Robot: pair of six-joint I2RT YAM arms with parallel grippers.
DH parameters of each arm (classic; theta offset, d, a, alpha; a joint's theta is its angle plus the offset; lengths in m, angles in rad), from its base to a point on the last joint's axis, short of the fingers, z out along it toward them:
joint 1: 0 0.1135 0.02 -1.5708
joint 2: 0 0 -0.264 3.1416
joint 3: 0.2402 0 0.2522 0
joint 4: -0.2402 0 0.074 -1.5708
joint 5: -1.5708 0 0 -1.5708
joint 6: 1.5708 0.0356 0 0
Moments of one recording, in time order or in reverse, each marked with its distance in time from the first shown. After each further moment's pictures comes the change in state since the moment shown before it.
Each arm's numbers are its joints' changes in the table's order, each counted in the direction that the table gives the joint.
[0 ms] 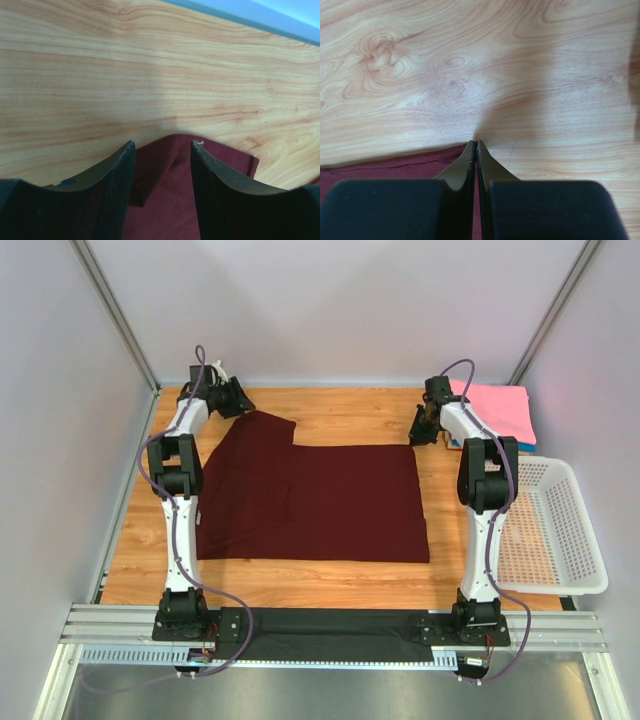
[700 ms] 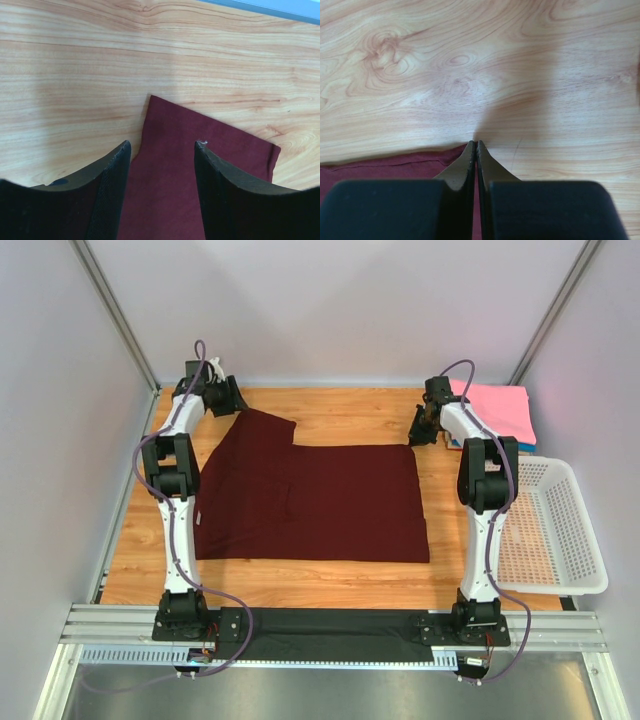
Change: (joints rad) left arm 0.004 -0.087 -0.045 -0.093 0.101 0.144; right arm -0.001 0.000 -0.004 0.005 0.022 0.000
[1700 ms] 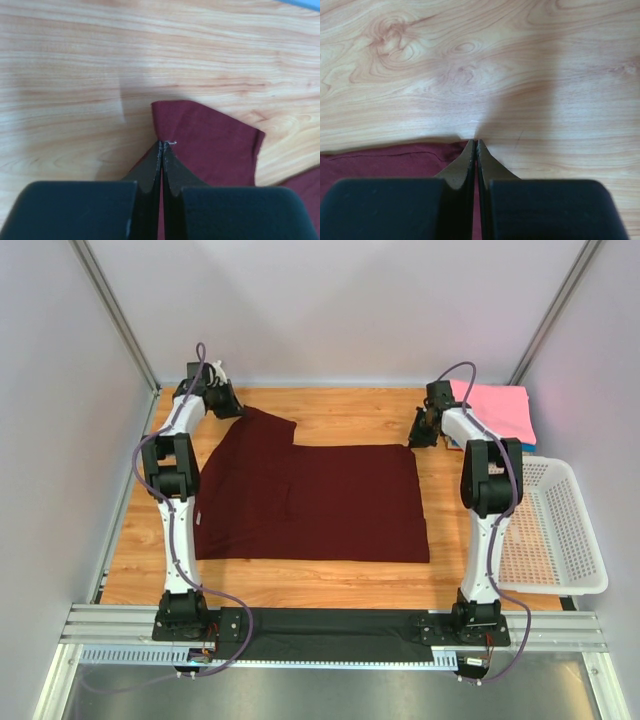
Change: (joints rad) left arm -0.006 -0.006 -0.026 -0.024 -0.060 -0.031; right arm -0.001 -0.065 -0.121 0.106 0.016 -0.020
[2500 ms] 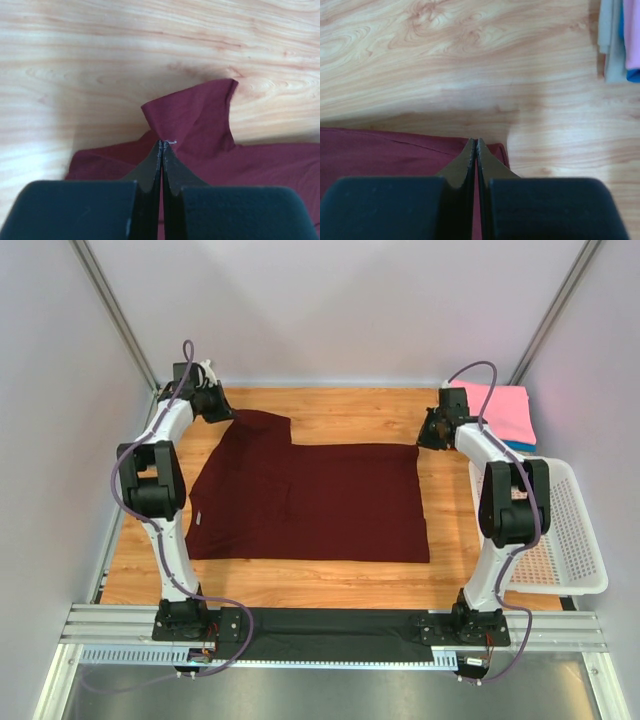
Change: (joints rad) left arm 0.008 -0.359 -0.378 0.045 0.056 0.007; right arm 0.000 -0.323 -0.338 0.187 -0.029 -0.009
